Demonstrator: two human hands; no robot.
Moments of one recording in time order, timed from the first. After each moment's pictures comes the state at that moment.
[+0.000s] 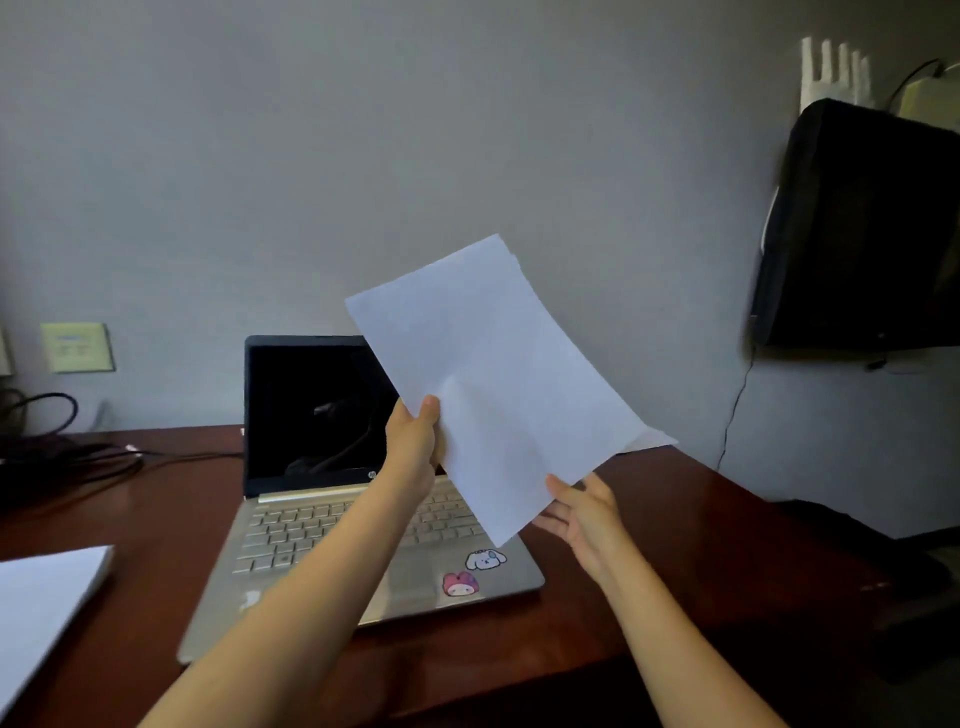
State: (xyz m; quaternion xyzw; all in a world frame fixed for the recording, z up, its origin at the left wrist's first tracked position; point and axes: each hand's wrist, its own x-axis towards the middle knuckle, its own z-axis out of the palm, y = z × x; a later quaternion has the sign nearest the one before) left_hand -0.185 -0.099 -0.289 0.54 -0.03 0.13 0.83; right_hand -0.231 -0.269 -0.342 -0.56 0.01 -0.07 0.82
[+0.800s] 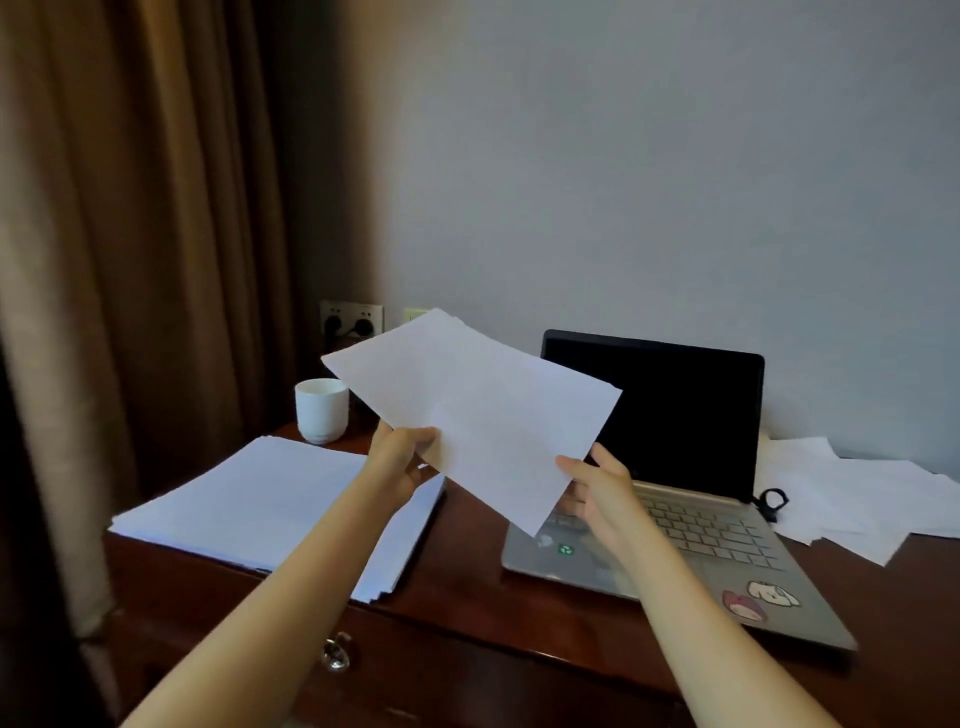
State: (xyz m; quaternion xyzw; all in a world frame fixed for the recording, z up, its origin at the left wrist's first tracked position) left_hand -0.317 0.170 -0.314 0.53 0.14 0.24 0.80; right_hand -0.247 -0.027 -0.331 -0.60 -0.15 0.11 0.78
